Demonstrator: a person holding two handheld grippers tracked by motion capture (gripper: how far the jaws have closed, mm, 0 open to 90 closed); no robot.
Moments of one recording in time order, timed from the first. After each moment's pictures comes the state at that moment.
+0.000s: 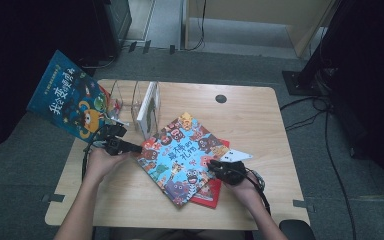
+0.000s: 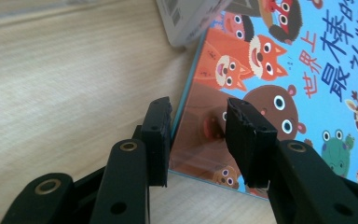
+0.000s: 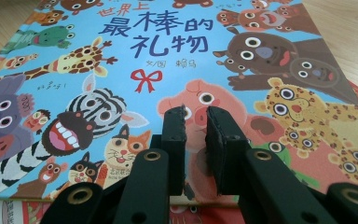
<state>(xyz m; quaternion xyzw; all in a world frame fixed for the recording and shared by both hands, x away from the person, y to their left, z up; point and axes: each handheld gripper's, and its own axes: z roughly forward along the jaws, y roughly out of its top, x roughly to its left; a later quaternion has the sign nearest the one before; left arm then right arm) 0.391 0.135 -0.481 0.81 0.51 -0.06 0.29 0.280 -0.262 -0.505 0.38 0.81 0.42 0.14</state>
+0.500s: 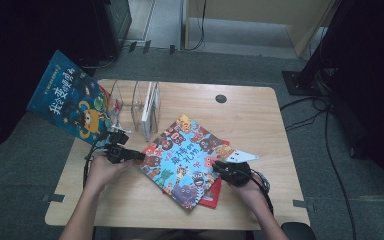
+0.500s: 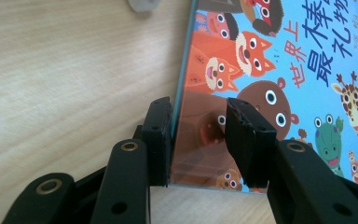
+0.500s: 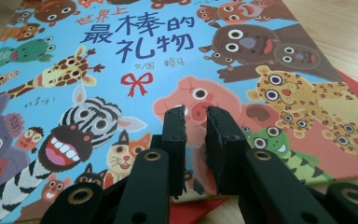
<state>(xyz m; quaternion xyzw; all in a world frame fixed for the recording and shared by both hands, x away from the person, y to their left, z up) 0.367 0.125 -0.483 0.81 0.50 -0.07 0.29 0.275 -0.276 -0.504 0.40 0.80 0.42 0.14</state>
